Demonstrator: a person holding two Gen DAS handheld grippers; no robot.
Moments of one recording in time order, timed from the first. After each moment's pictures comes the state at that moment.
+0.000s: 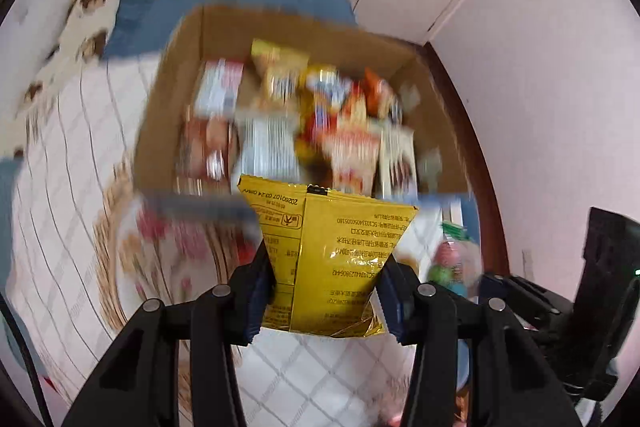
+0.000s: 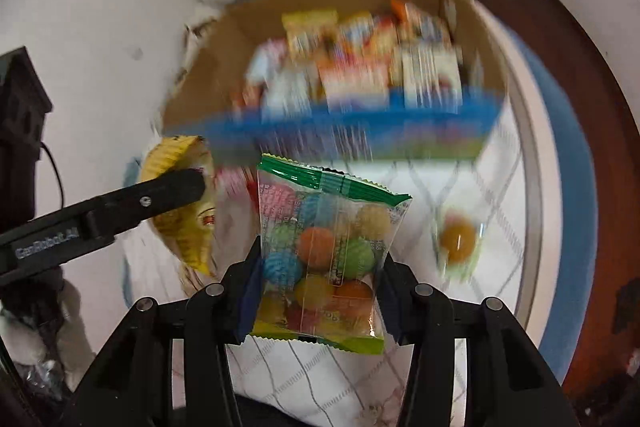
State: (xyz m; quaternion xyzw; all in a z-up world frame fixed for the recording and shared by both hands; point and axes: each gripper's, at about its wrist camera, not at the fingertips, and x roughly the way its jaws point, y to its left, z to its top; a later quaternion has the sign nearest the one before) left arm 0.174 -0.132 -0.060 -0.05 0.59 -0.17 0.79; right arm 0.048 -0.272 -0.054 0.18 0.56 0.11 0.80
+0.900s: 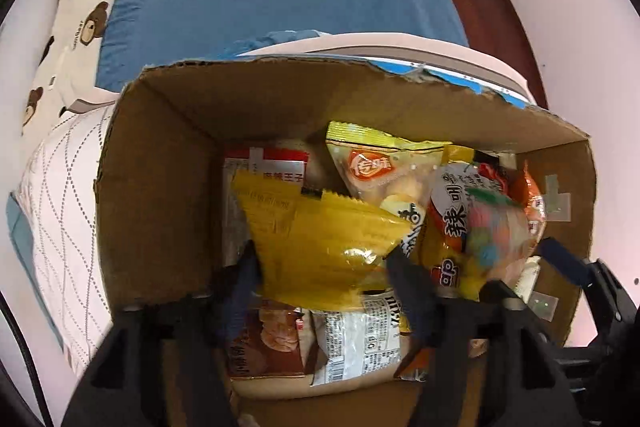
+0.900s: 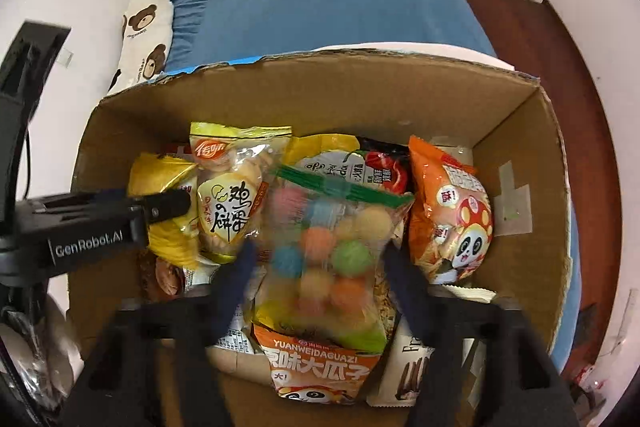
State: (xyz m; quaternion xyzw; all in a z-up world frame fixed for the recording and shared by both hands) left arm 0.388 -0.119 -0.196 0.01 0.71 -0.09 0.70; right arm 0.307 -0.280 -0.135 0.11 0.64 0.03 0.76
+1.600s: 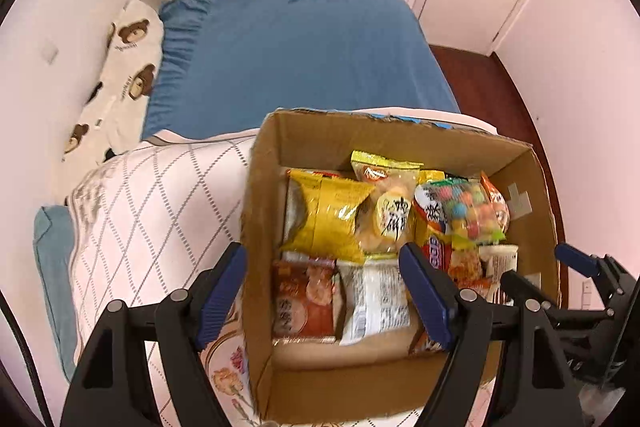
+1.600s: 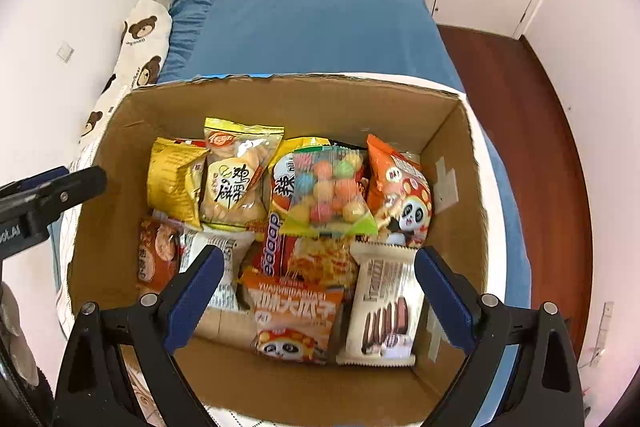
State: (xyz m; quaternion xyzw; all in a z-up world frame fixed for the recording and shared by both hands) left arm 0.299 -0.083 -0.088 0.02 0.57 -0.07 0.82; right arm 0.233 -0.277 -0.065 0.06 0.59 0.00 0.80
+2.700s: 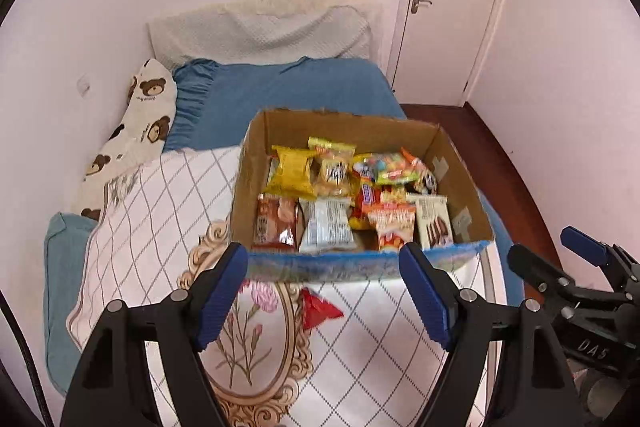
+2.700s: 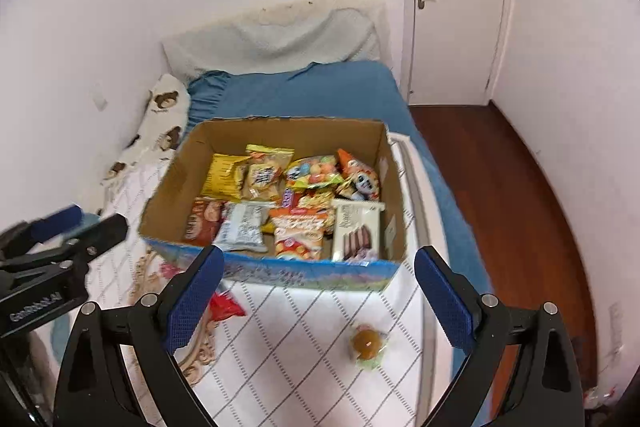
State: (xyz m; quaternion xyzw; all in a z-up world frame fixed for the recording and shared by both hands) left arm 0.100 -0.103 -0.028 0.02 0.45 -0.08 0.89; right arm 0.024 -0.292 0.043 0.07 0.44 -0.01 0.90
